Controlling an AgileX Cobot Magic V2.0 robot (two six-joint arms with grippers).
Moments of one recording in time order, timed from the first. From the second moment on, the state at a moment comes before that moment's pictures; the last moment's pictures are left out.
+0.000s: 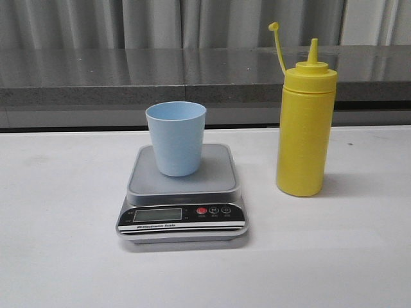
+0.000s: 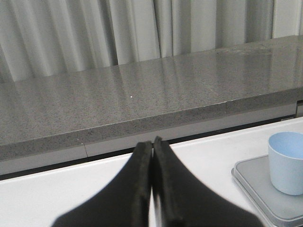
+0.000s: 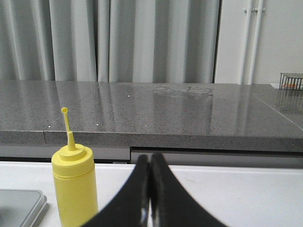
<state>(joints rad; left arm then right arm) -0.17 0.28 -0.35 0.10 0.17 -0.04 0.07 0.16 -0.26 -0.06 0.09 0.12</state>
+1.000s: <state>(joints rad) -0.17 0.28 -0.35 0.10 0.17 -0.04 0.20 1.06 -0.45 -0.23 -0.18 0.12</state>
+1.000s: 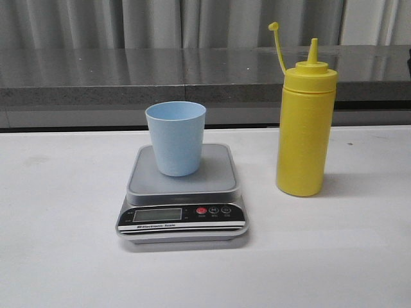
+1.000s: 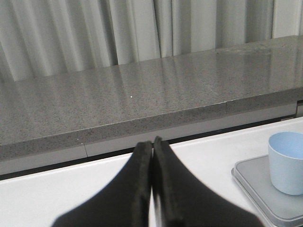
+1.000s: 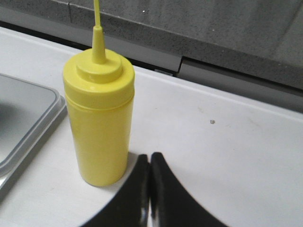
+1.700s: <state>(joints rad) -0.17 0.28 -0.35 0.10 0.17 -0.04 0.20 1.15 -0.25 -0.23 -0.62 0.12</state>
